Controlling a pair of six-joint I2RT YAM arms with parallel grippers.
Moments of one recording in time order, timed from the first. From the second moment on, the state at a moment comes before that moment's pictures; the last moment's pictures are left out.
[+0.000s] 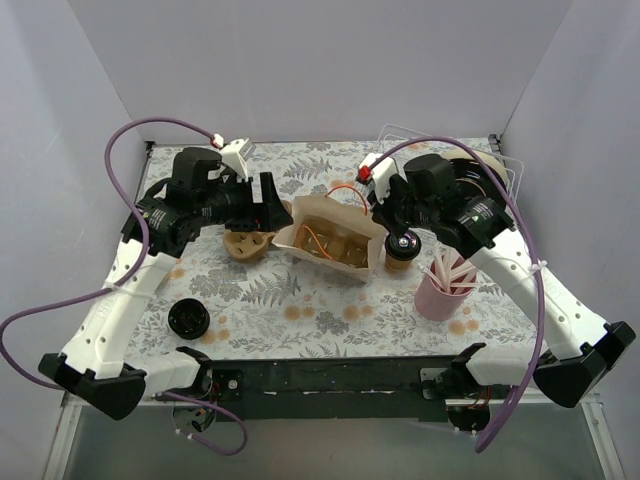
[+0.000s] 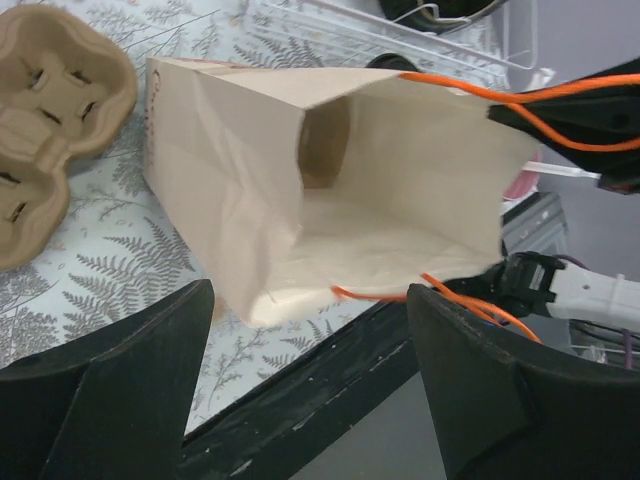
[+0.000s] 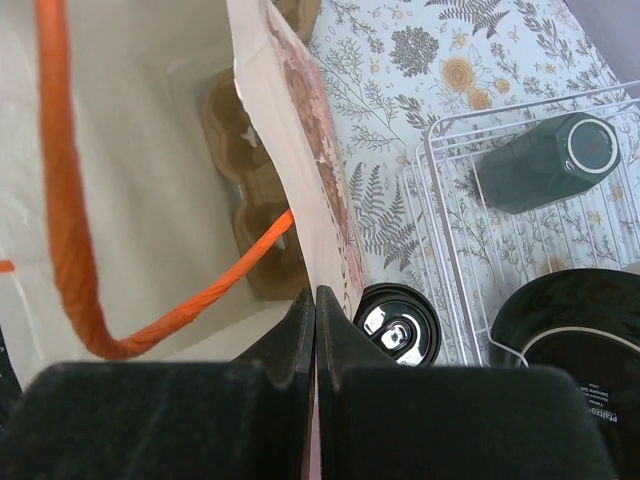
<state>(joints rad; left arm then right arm) -0.46 1.19 1.54 -0.94 0.31 -0.43 0.68 1.24 1.42 -0.80 -0.14 -0.29</state>
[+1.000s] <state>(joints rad) -0.50 1.39 1.53 -0.87 0.25 -0.27 0.69 1.28 1.45 -0.78 -0.15 -0.29</state>
